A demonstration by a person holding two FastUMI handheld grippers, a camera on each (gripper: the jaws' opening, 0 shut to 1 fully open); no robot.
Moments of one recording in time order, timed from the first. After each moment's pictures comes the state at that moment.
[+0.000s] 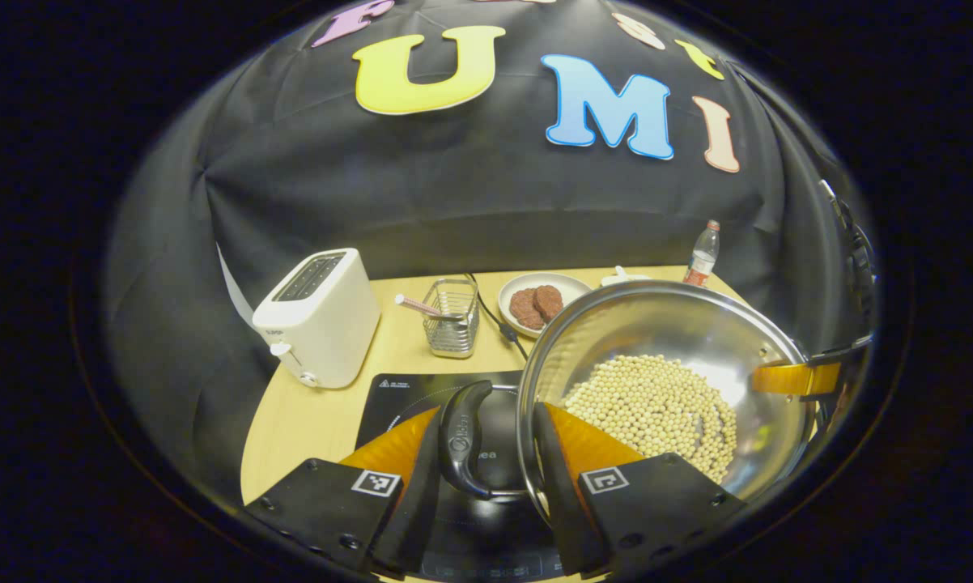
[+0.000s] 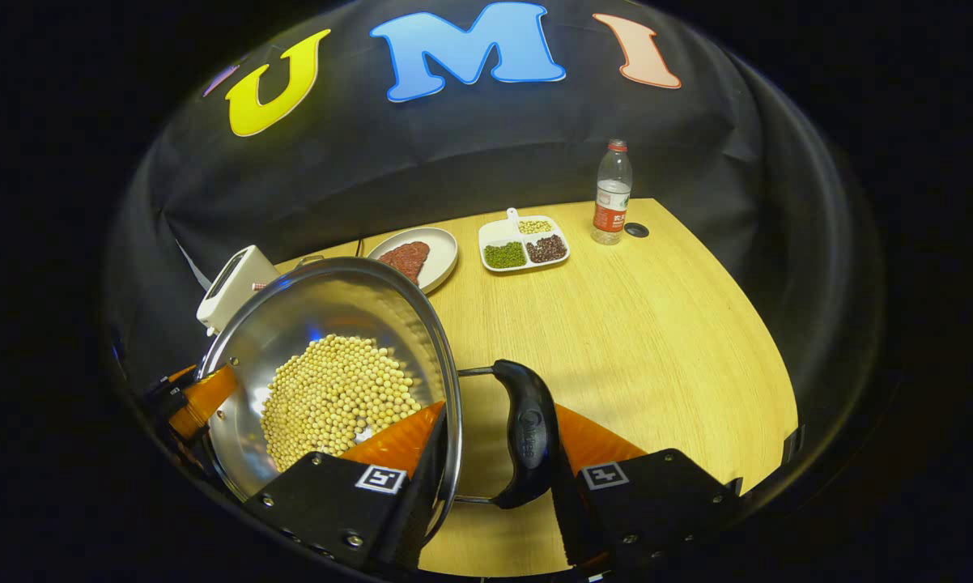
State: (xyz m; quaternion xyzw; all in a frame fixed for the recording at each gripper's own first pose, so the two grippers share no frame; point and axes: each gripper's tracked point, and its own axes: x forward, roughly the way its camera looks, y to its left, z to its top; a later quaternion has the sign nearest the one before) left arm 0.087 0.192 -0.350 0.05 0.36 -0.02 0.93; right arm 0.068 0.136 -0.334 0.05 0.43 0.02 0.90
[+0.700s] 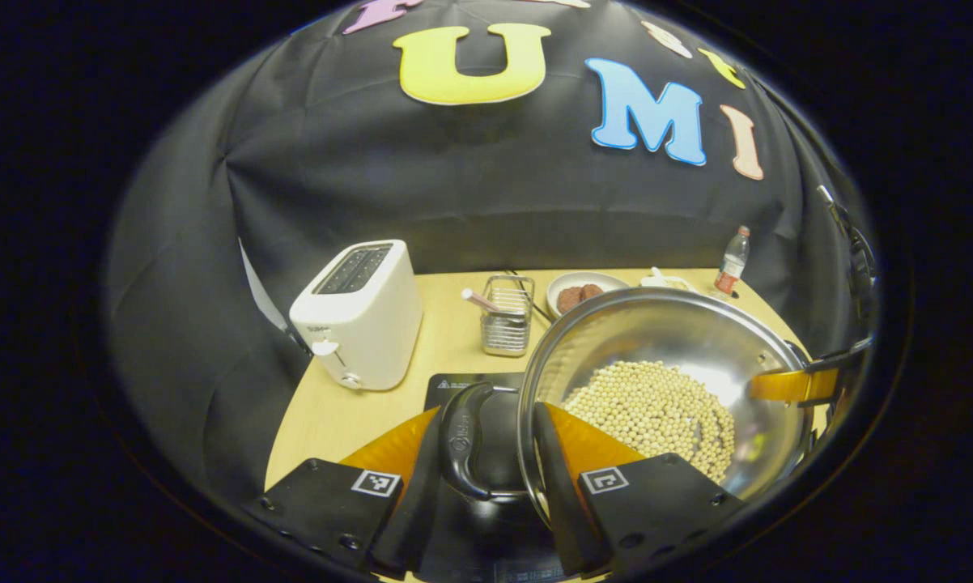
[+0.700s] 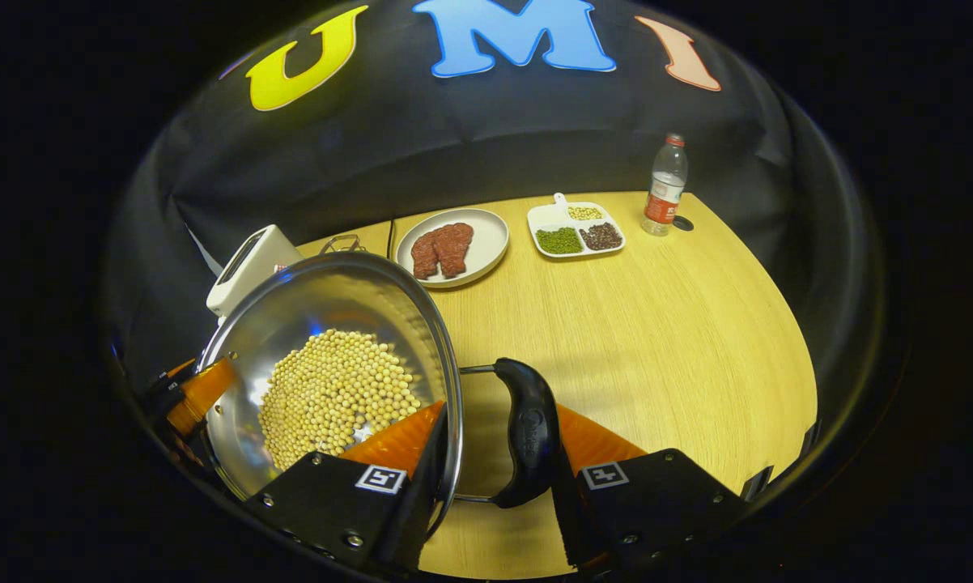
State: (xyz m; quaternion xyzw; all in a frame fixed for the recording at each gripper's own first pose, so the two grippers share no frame) left arm 0.097 0.275 -0.358 0.05 0.37 0.01 0.93; right arm 0.080 0.214 -0.353 0.04 0.45 0.05 0.89
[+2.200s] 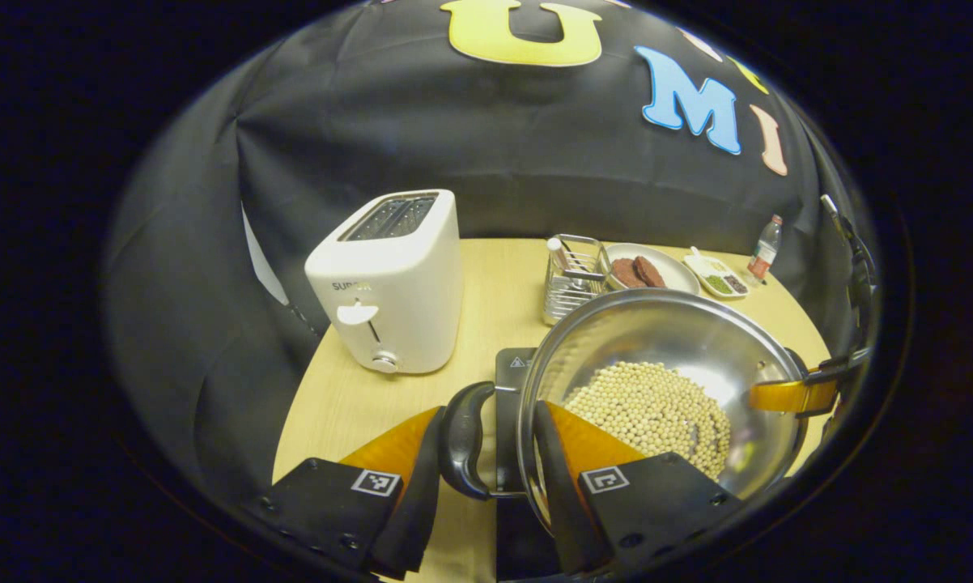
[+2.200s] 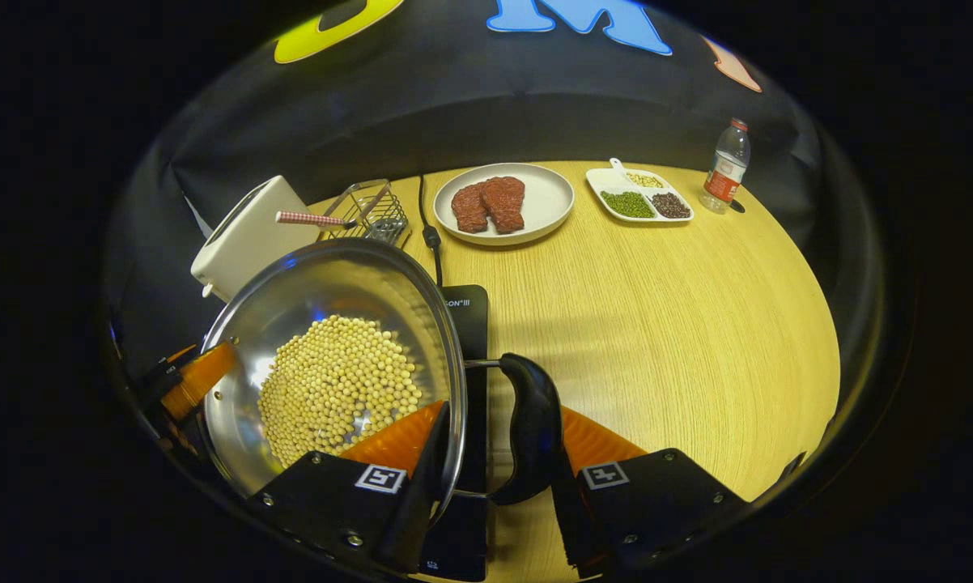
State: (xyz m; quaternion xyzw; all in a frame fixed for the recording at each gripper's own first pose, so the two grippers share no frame) left arm 0.105 0.360 -0.418 0.03 0.40 0.01 0.92; right arm 0.087 0.294 -0.420 0.02 0.49 0.05 0.87
